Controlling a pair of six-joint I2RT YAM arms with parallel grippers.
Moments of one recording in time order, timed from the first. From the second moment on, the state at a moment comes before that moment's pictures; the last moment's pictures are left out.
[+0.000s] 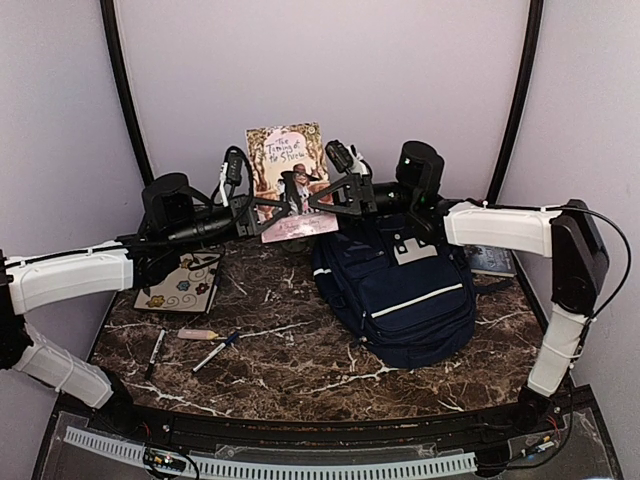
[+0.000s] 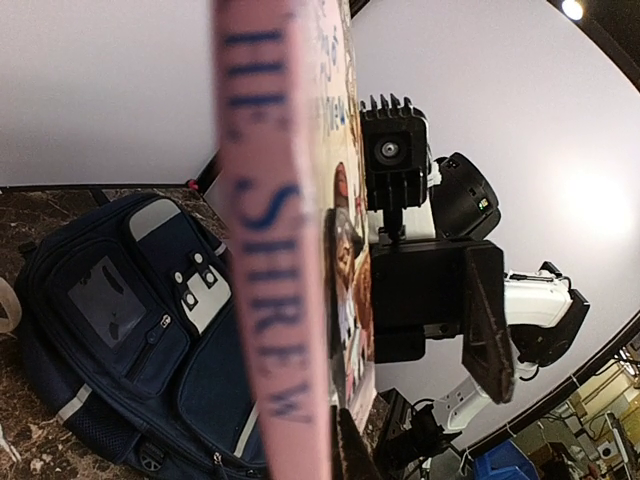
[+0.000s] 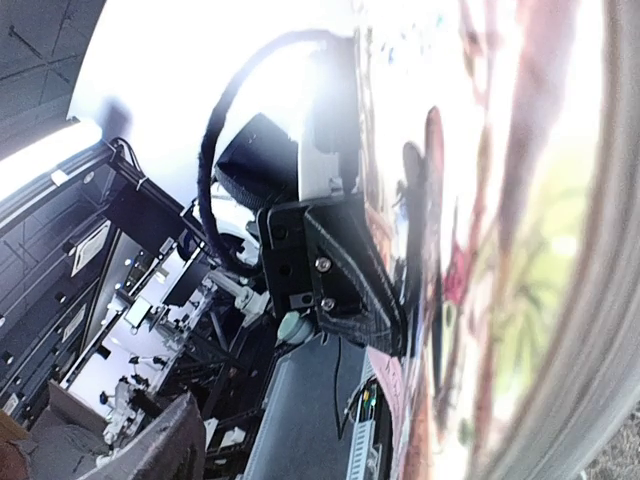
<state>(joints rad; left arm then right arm) -0.66 1.33 0.91 0.40 0.43 -0.71 0.70 1.81 1.37 0.59 -1.16 0.98</state>
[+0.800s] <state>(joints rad) -0.67 1.30 0.91 0.29 0.35 -0.69 0.69 1.80 1.41 0.17 -1.01 0.71</state>
